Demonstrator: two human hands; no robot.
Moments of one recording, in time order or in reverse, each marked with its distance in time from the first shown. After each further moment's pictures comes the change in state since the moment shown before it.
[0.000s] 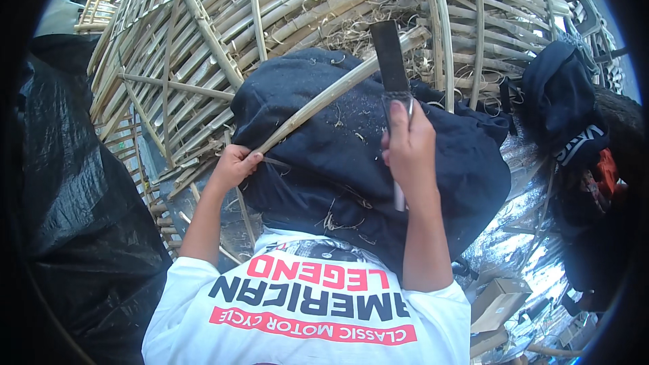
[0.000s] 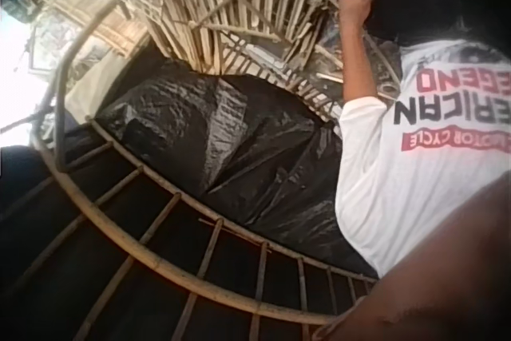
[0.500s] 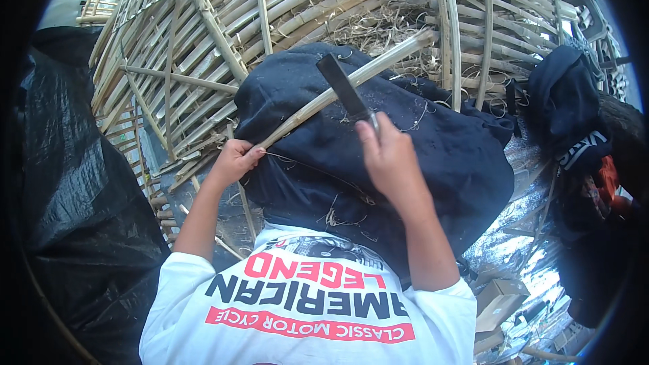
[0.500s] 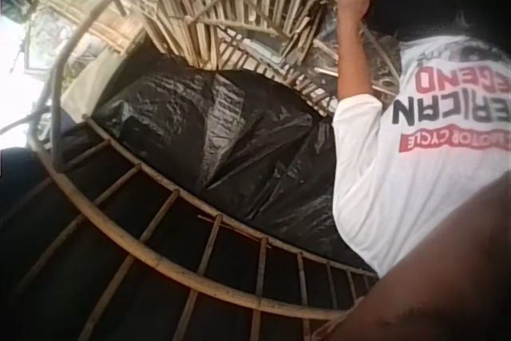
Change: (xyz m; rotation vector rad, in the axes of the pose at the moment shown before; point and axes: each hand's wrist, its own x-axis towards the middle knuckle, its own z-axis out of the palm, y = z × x) left_hand 0.001 -0.002 -0.002 0.042 0.024 -0.019; right_hand -0.003 0.028 0.014 -0.297 -0.233 -0.066
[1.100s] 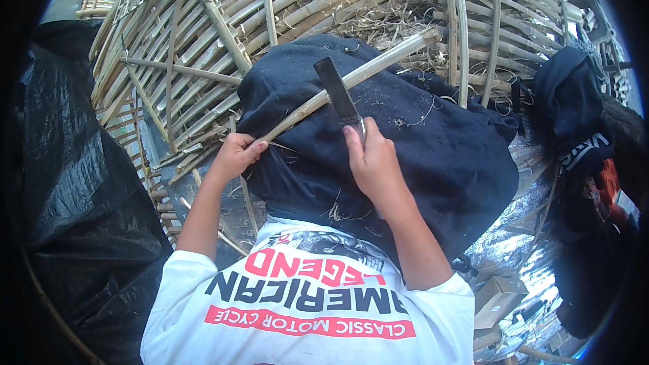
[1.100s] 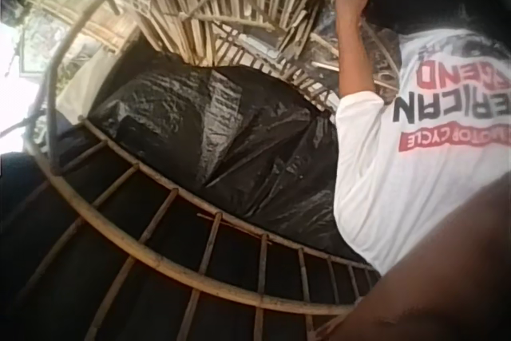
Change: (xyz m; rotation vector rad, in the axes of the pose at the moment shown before) left_hand 0.000 -0.005 0.004 -0.026 0.017 -0.010; right_hand -0.010 0.010 0.034 -0.067 0.008 -0.036
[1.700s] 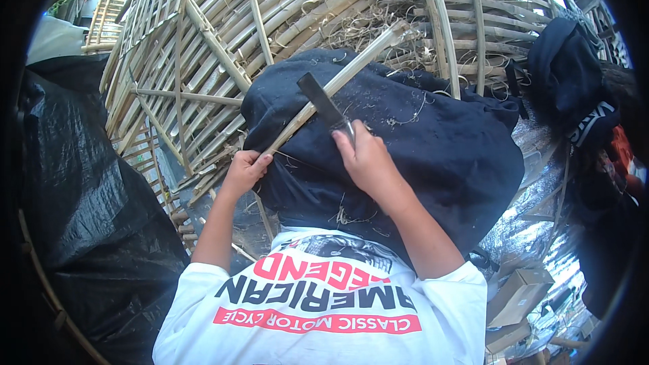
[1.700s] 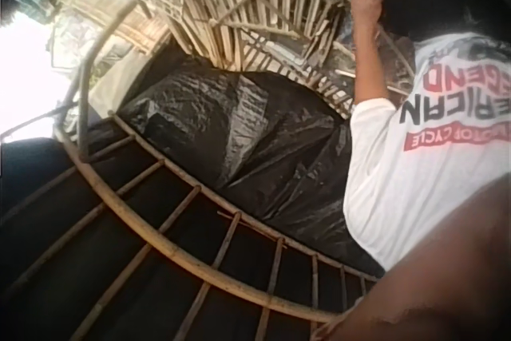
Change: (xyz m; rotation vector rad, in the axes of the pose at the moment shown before) left_hand -0.003 0.003 0.005 -0.055 -0.005 -0.016; right_hand 0.009 0.003 -0.007 0.091 0.008 0.027
